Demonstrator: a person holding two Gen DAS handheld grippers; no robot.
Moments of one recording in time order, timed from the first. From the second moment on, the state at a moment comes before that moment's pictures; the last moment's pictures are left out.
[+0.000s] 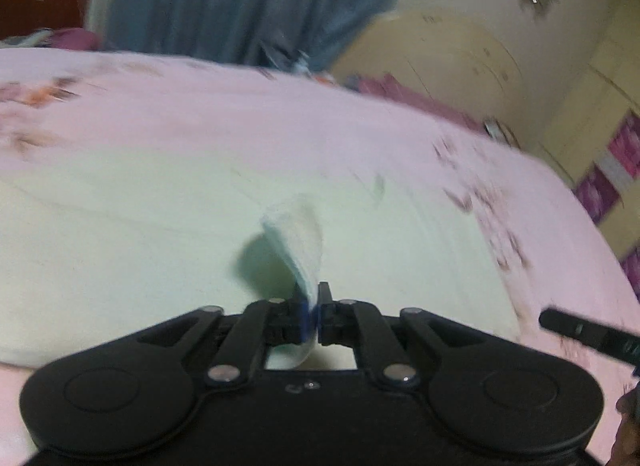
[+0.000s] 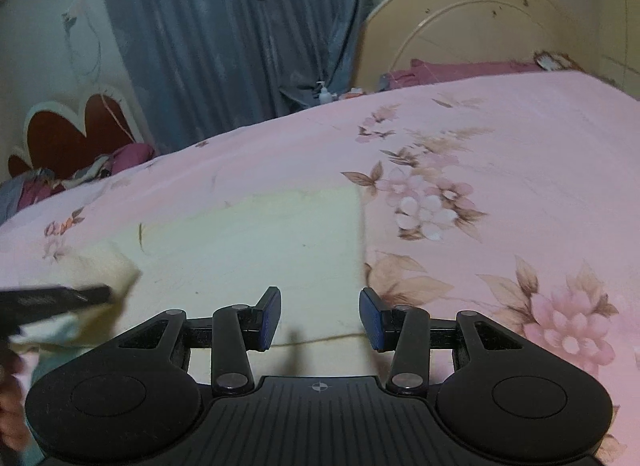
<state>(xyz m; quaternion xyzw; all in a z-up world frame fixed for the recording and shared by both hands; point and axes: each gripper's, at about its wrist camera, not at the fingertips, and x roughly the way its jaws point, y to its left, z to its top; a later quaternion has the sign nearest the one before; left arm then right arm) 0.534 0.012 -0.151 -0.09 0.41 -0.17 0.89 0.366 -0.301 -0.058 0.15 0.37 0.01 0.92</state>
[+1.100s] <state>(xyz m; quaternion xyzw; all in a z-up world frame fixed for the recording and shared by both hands) 0.465 0.147 -0.153 -0.10 0.39 0.04 0.91 0.431 -0.186 -0.070 0.14 0.39 0.18 0.90</state>
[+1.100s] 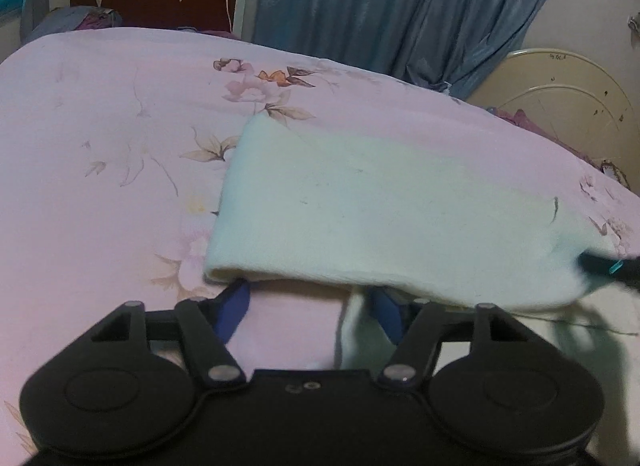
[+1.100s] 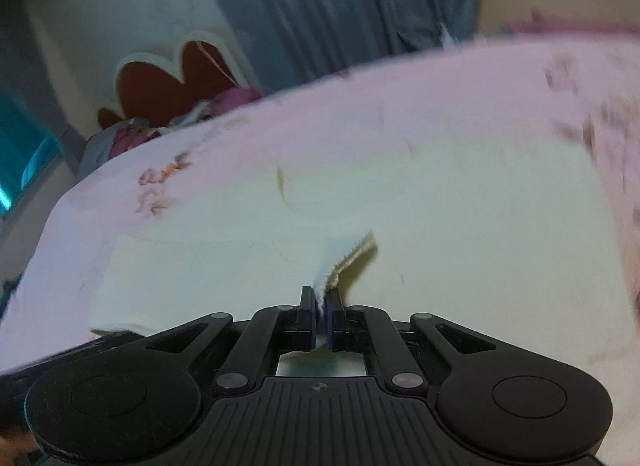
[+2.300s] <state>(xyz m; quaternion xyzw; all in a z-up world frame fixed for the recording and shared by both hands) 0.472 0.149 -0.130 -0.14 0.34 -0.06 0.93 0.394 -0.298 -0.050 0.15 0.35 0.04 0.92</state>
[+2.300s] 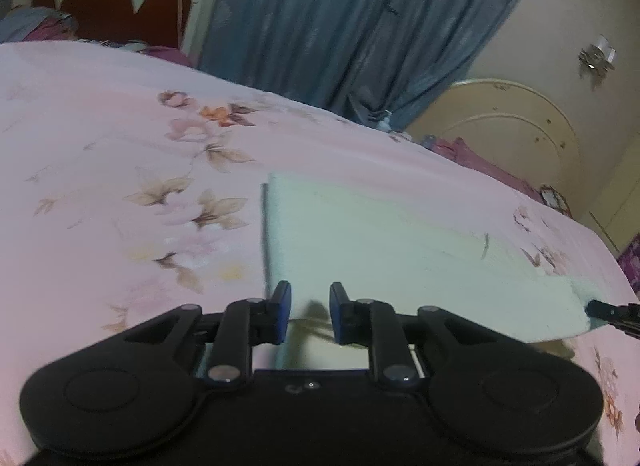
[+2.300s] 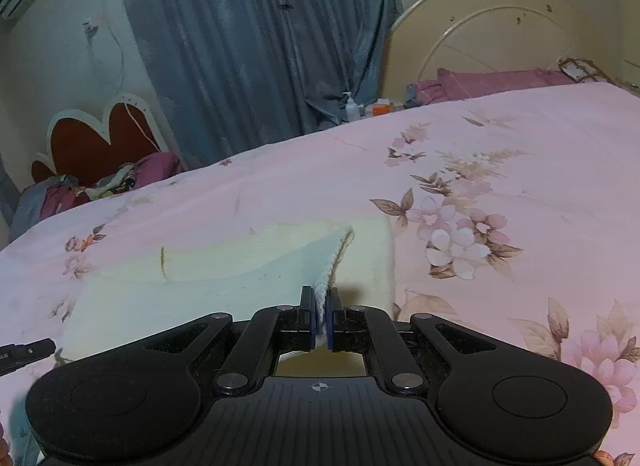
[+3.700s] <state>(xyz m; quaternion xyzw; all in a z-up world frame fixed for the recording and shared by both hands) 0.538 0.117 -0.128 -0.06 0.35 -0.10 0.93 0.417 -0.314 -0.066 0.09 0.36 0.00 0.93</state>
